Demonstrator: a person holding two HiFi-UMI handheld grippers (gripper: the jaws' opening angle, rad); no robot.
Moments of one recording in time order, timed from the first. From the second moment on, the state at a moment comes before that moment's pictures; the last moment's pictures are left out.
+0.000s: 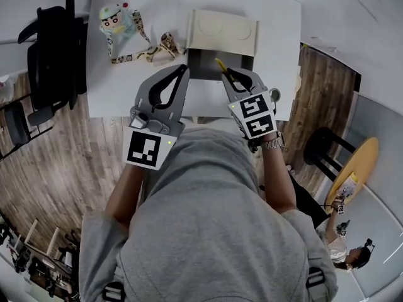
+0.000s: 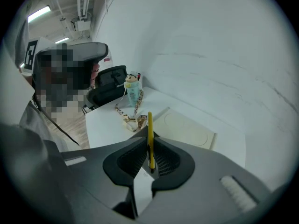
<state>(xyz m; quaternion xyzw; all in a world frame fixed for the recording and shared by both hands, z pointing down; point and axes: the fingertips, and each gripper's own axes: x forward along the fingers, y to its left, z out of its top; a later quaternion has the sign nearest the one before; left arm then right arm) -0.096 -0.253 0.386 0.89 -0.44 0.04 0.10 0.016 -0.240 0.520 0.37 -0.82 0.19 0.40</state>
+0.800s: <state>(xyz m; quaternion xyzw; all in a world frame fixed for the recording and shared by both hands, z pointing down) -0.098 -0.257 0.394 0.89 -0.44 0.04 0.11 0.037 -0.241 0.595 0.35 -0.77 0.20 0.49</state>
